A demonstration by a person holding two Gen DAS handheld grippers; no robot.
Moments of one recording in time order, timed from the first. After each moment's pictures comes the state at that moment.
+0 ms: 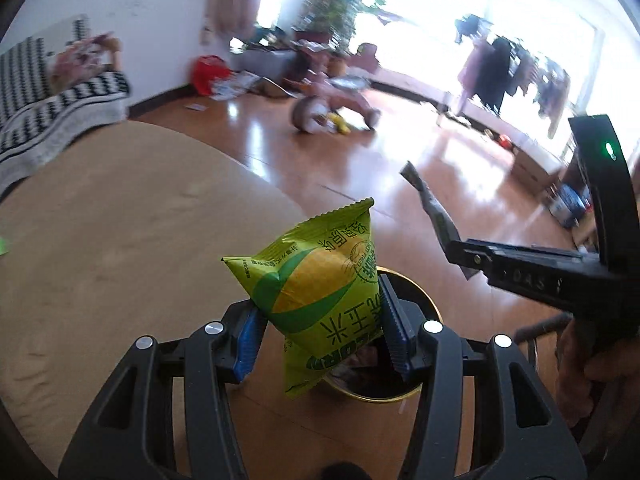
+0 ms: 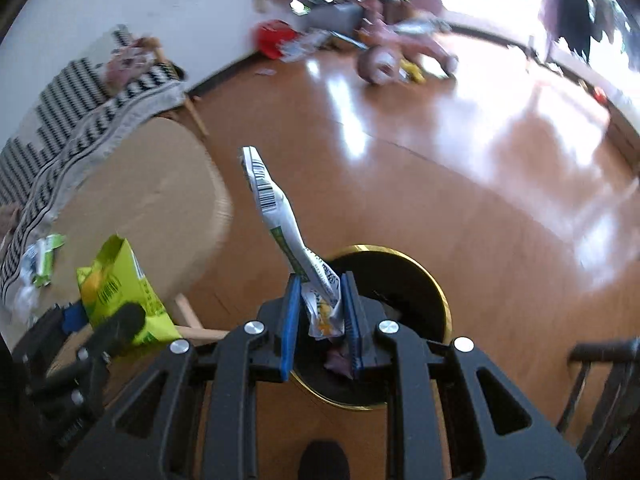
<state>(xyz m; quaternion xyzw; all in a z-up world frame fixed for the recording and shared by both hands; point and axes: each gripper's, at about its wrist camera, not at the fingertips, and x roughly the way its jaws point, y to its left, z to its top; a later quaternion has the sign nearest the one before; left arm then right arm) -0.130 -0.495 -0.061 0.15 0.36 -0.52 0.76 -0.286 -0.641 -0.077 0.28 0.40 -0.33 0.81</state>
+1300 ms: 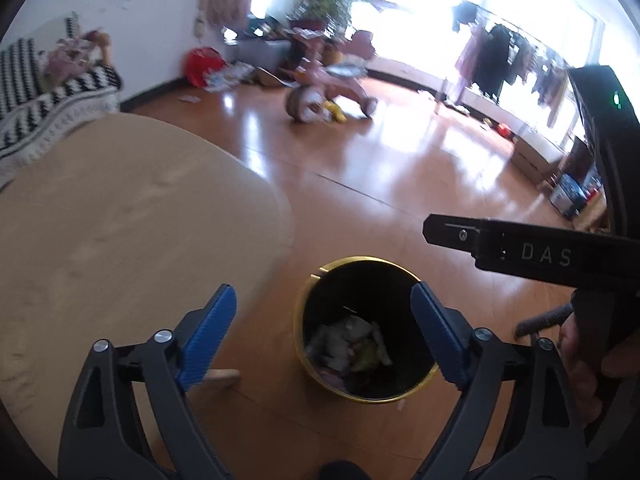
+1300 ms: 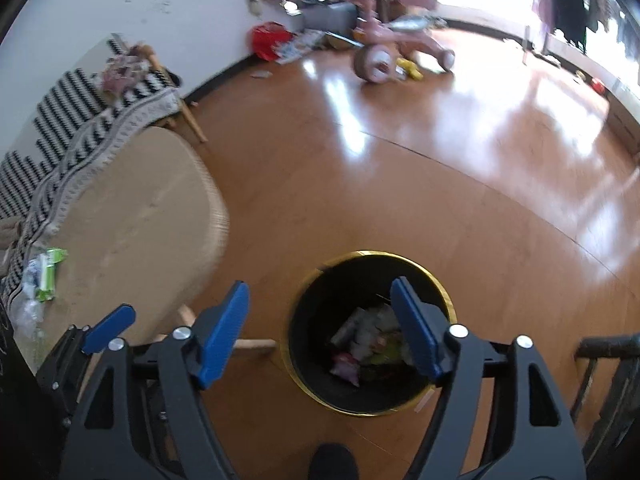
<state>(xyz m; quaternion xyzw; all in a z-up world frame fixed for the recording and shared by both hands) -0.121 -0.492 -0.067 0.15 0.36 -0.51 0.77 -0.264 -0.634 -0.063 0.28 0.38 -0.32 0.82</state>
